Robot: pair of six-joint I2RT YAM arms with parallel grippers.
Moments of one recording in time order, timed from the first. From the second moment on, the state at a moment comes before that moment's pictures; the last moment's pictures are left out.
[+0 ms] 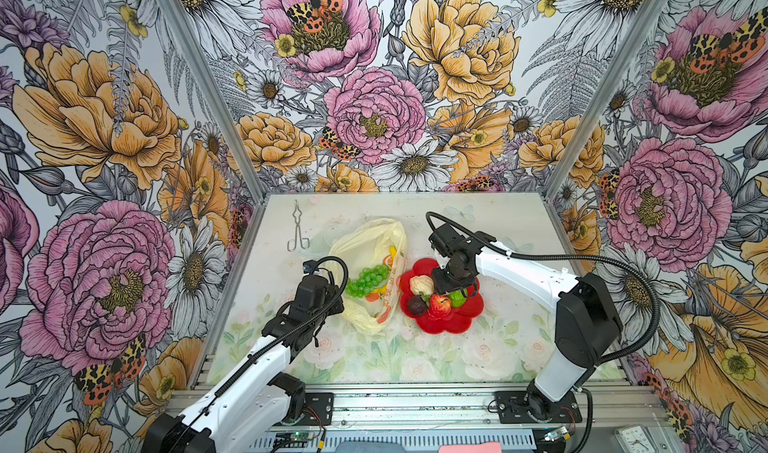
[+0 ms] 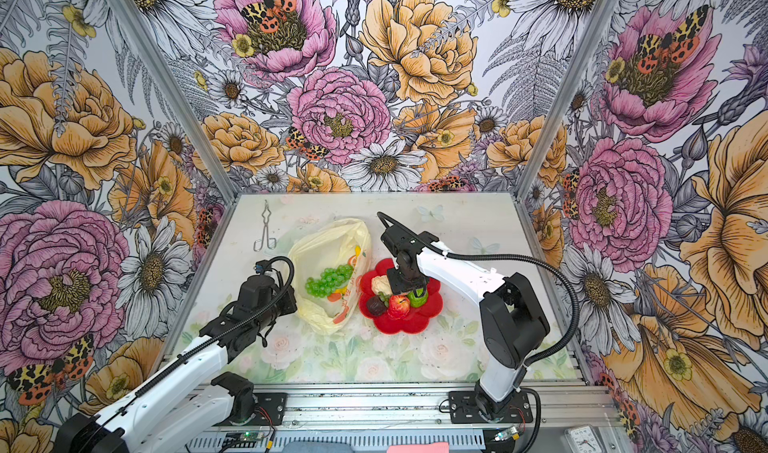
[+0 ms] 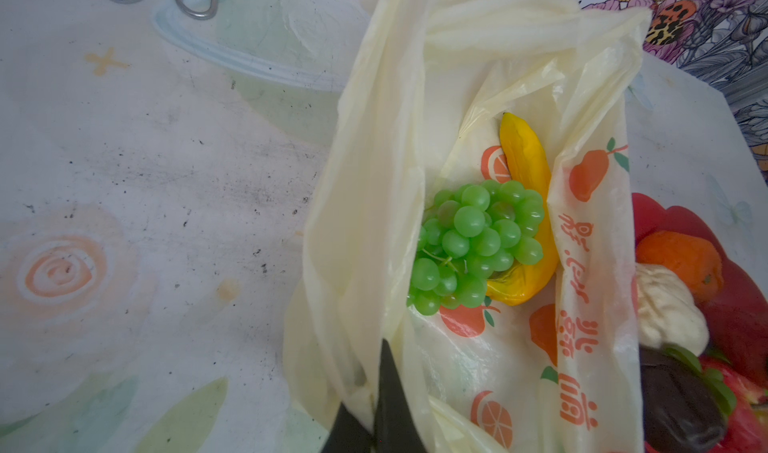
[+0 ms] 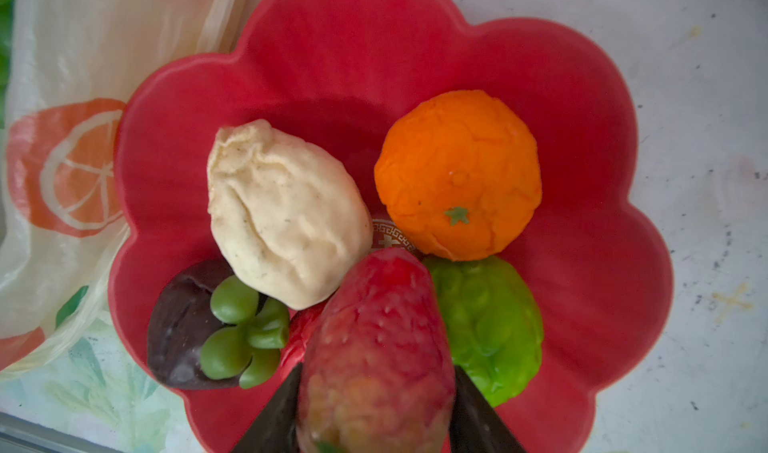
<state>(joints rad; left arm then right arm) -0.39 0.87 0.43 -0.25 -0.15 -0.55 0.62 1.72 1.33 -1.00 -0.03 0.30</state>
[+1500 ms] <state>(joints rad) -0.39 0.87 0.43 -0.25 -0.15 -0.55 0.62 1.68 1.36 -1.01 0.04 0.30</state>
